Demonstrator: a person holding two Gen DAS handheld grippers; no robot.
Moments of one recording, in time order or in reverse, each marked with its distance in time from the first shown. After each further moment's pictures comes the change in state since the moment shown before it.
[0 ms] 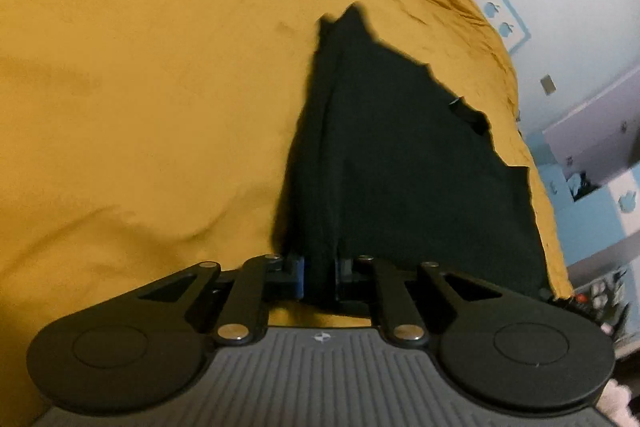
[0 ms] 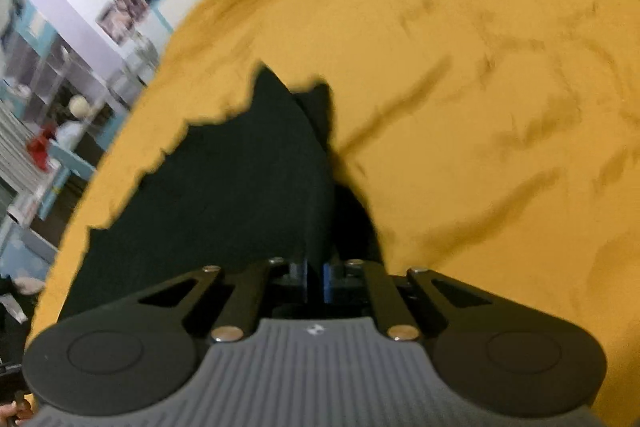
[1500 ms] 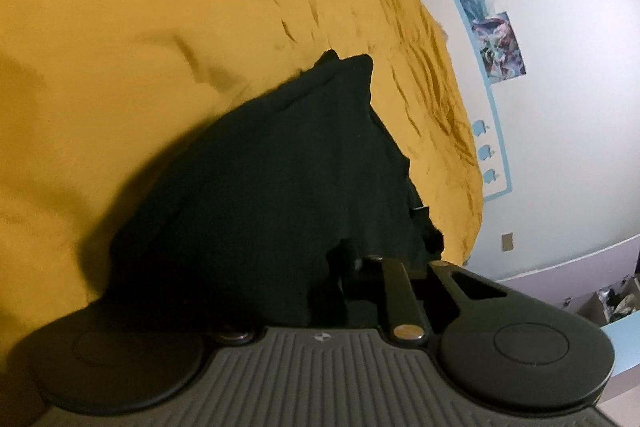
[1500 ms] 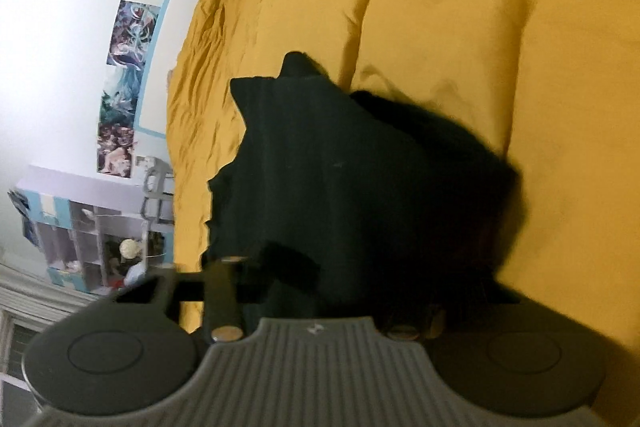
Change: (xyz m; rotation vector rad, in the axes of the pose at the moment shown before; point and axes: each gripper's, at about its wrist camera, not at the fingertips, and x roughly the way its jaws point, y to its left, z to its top) left arm 0.049 -0.025 -0.017 -0.443 -0.270 -0.168; right arm 0.028 0.006 -0.035 0.587 -0.092 0.202
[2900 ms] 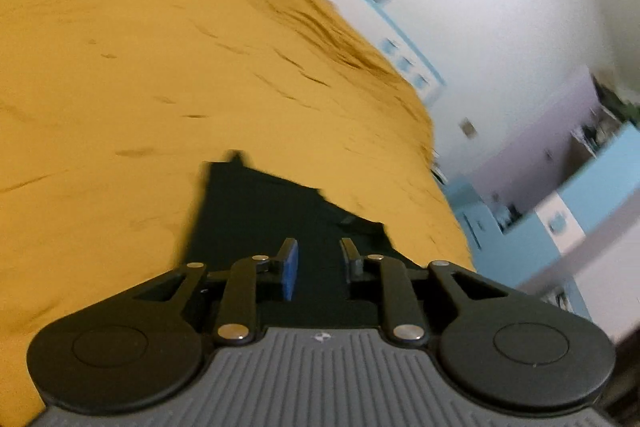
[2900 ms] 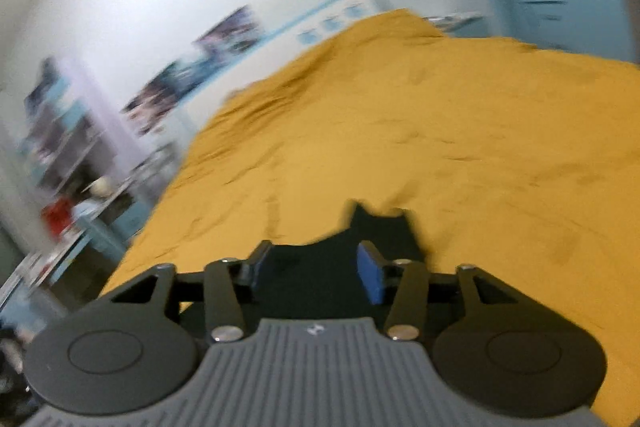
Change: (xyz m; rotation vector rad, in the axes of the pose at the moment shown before) left arm -0.133 -0.112 -0.034 0.525 0.123 -0.063; right arm -0.201 0.101 -0.039 -0.708 -0.195 -0.017
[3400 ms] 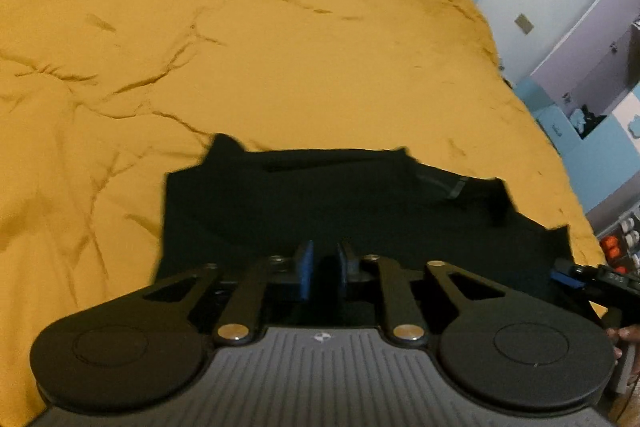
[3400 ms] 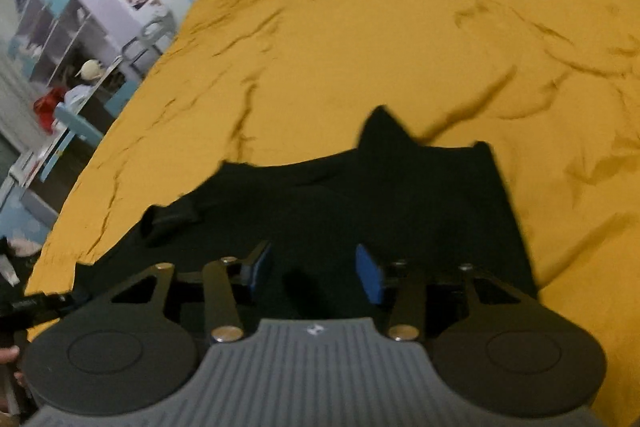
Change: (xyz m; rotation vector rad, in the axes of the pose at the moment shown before) left arm 0.182 0.049 0.031 0.164 0.242 0.208; right arm 0.195 -0.068 -0.002 0.018 0.366 -0.051
